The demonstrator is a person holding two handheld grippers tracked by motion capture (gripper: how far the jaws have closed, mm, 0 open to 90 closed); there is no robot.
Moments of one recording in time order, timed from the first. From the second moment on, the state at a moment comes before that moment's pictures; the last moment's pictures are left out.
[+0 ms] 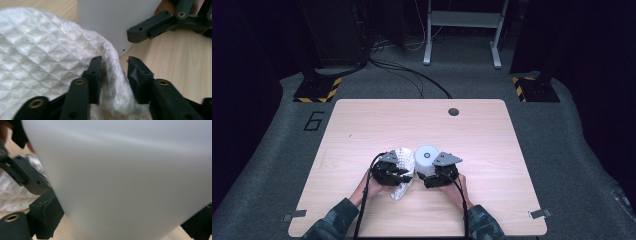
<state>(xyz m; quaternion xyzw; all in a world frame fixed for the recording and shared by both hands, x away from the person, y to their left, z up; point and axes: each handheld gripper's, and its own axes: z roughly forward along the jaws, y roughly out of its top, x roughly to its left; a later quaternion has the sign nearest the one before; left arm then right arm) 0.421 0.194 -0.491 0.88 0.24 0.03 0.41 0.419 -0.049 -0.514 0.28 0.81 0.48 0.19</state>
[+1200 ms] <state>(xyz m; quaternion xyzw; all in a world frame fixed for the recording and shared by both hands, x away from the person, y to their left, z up) 0.436 0.207 -0.483 0.84 0.26 0.02 0.47 0.419 -0.049 -0.514 0.28 0.81 0.49 0.19</state>
